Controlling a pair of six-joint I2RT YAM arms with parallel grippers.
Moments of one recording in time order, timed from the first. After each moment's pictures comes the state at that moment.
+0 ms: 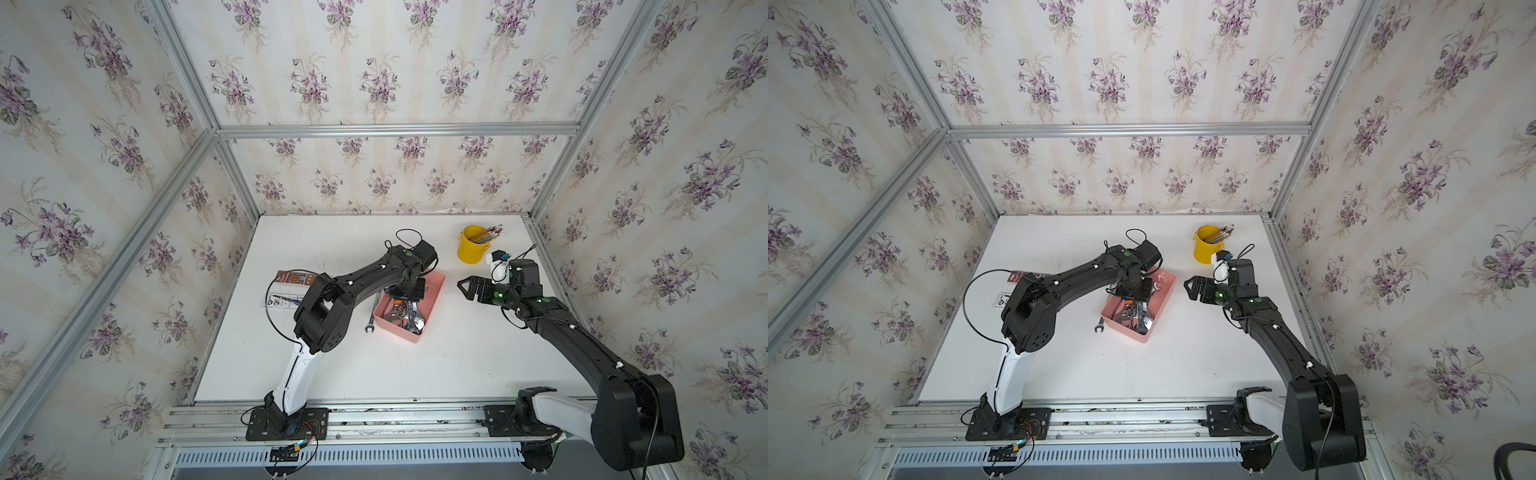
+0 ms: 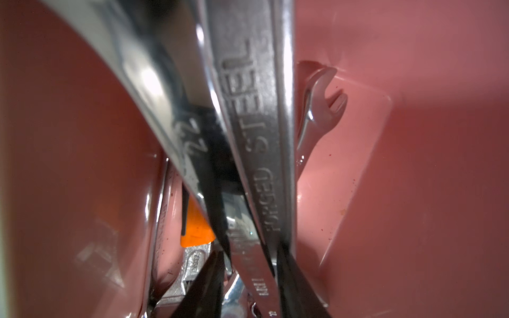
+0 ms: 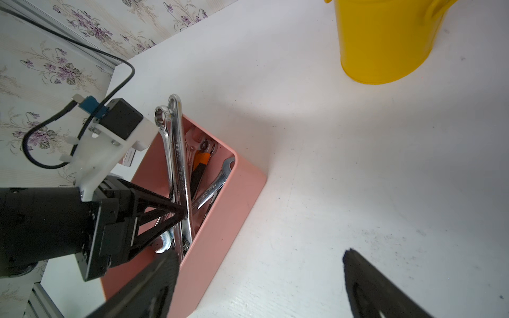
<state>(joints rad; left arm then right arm) -0.76 2.19 1.82 -1.00 -0.03 -0.60 0.14 1.19 0.69 -0.25 -0.39 0.33</state>
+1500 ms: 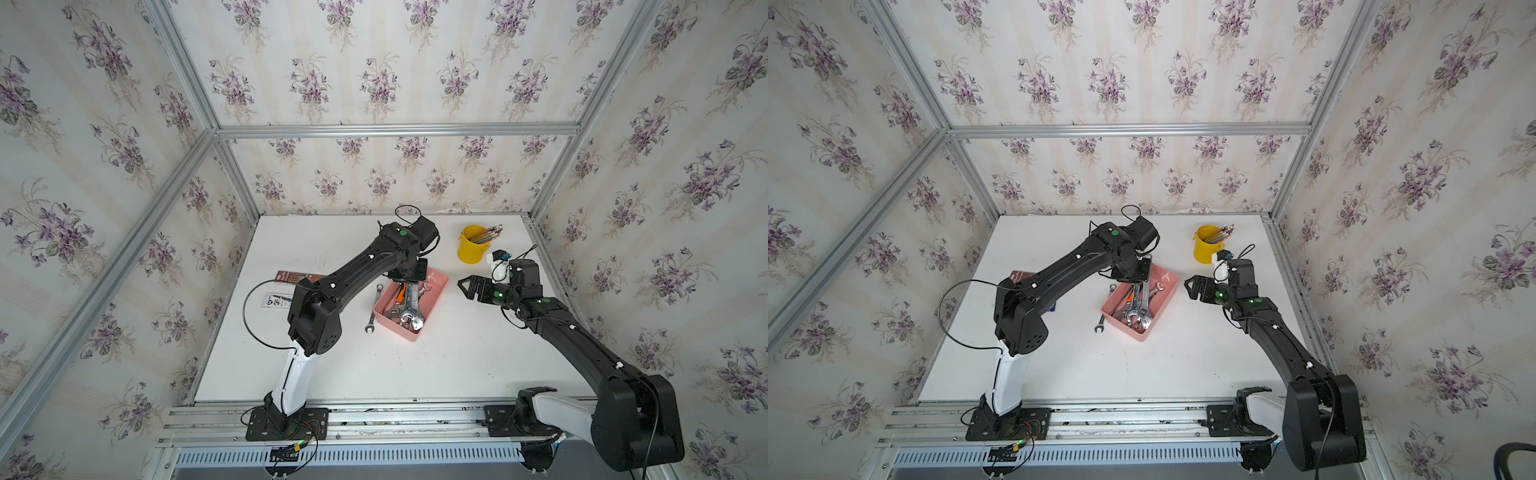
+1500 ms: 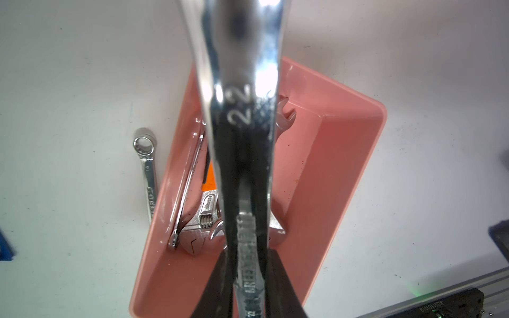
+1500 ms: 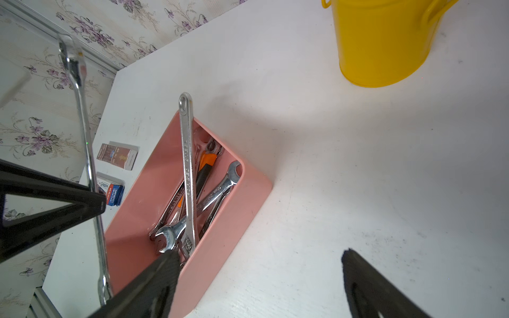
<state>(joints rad) -0.73 2.13 2.13 -1.28 -0.03 -0.56 0.14 1.19 0.69 -0.22 -0.39 0.34</state>
